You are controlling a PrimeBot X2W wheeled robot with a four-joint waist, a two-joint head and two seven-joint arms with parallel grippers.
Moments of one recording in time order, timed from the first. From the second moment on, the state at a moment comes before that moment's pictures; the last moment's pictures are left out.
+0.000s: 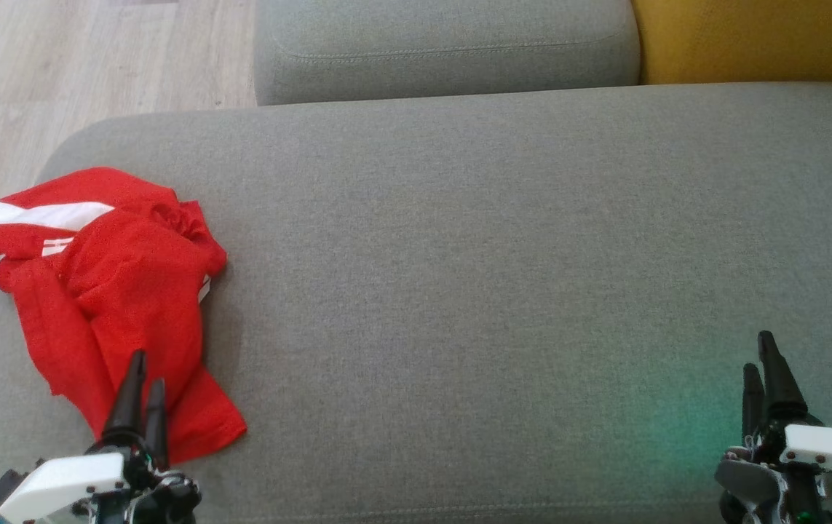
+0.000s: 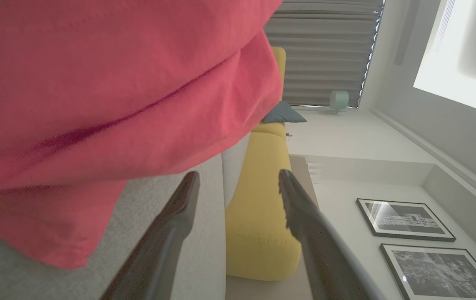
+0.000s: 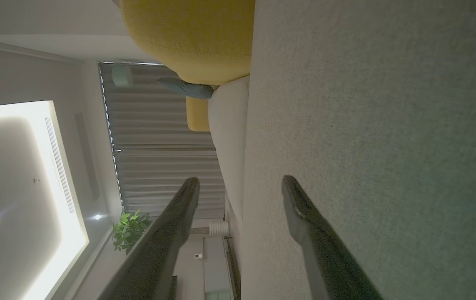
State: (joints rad) left arm 0.02 0.03 0.08 0.31 -1.60 -0.12 0.07; right arm 0.00 -0.04 -0.11 0.31 1.55 0.12 0.07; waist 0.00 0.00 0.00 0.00
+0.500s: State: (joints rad) left arm 0.01 0.03 0.14 0.26 -1.49 -0.12 0.02; right arm -0.01 -0.04 -0.12 0.24 1.30 0.12 0.03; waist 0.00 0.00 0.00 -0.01
